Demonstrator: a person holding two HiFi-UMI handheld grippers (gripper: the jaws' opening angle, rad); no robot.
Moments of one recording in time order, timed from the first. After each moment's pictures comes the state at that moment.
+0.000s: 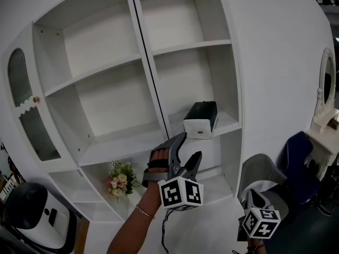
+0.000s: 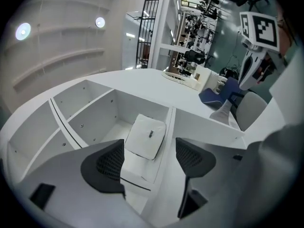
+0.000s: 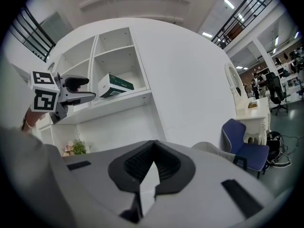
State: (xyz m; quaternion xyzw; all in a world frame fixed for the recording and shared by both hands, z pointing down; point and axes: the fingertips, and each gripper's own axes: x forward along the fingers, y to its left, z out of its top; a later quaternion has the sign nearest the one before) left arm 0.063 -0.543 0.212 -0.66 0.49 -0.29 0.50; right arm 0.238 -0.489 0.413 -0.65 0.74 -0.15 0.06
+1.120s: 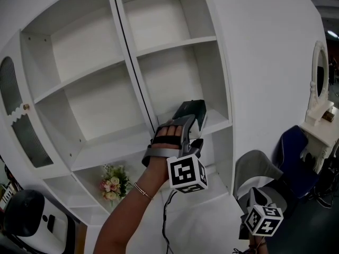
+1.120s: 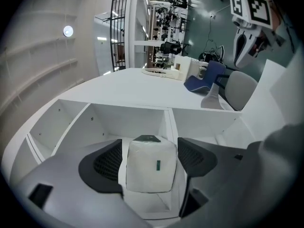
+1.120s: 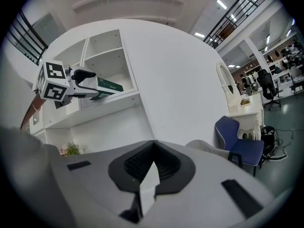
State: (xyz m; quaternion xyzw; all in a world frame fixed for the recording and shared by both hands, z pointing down) left arm 0.120 -0.580 0.197 -0.60 0.41 -0.39 0.56; right arm 0.273 -0.486 0.426 -0.67 0.72 -0.17 0.08
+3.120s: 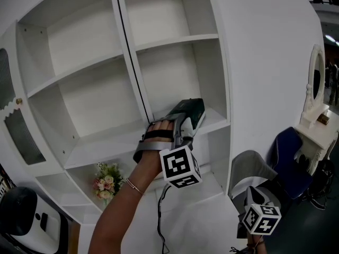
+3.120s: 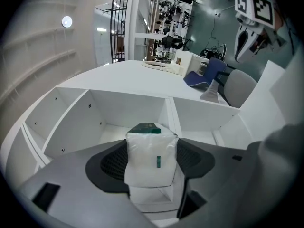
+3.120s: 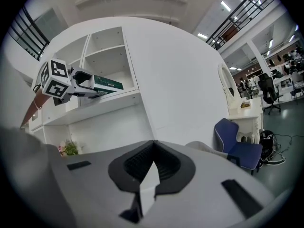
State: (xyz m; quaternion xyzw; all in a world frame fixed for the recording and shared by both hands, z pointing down) left arm 0.097 -0.600 0.196 -0.60 0.43 -0.42 0.53; right arm 0.274 -0.491 0.423 -0.68 0.72 -0.16 0.06
